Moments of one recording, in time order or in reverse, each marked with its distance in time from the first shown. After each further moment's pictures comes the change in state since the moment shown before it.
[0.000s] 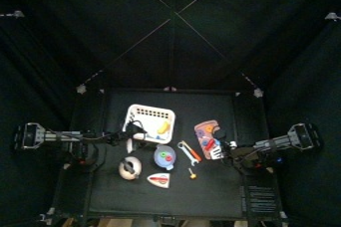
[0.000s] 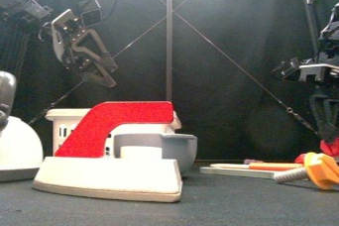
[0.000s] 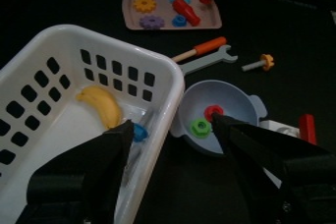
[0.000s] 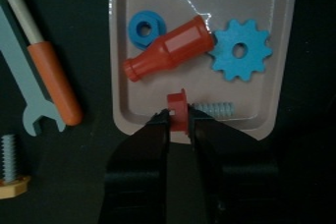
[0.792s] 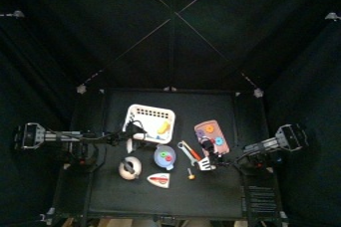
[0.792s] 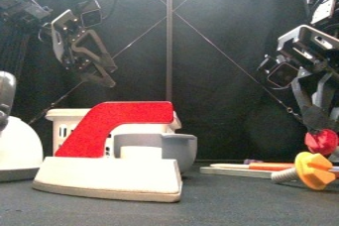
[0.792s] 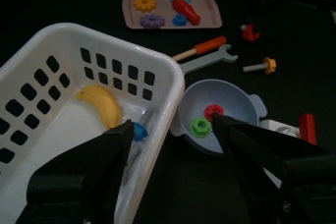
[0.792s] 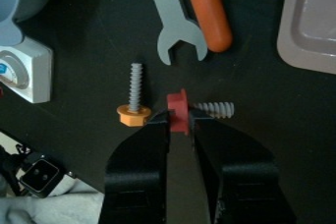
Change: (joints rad) left arm 0.000 -0.002 0.002 -0.005 0.000 0.000; right arm 0.101 0.227 -0.147 0.304 -0.328 0.002
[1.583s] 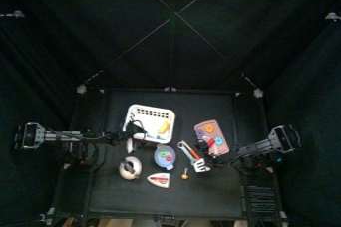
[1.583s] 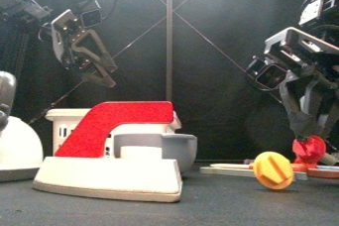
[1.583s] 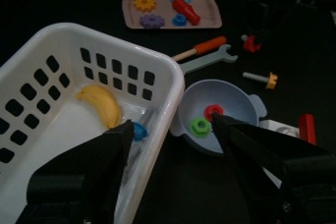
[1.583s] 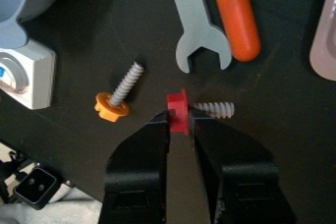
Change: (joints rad) left arm 0.000 0.000 0.000 0.000 -0.002 0.000; right arm 0.003 0.080 -0.046 -0.035 0.000 -0.005
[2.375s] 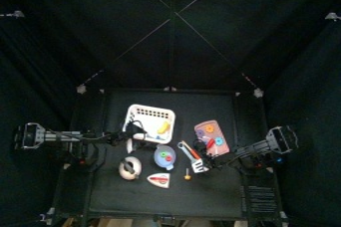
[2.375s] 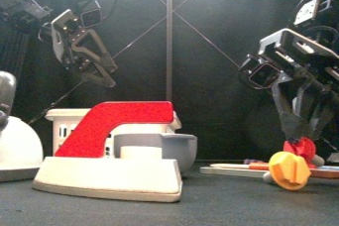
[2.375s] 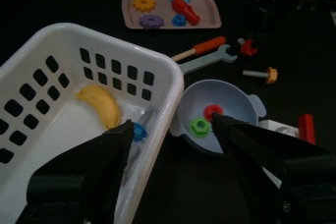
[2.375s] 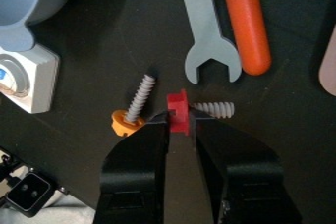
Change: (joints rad) left arm 0.000 0.000 0.000 0.000 0.000 0.000; right arm -0.002 0.037 -0.023 -0.049 0.000 0.000
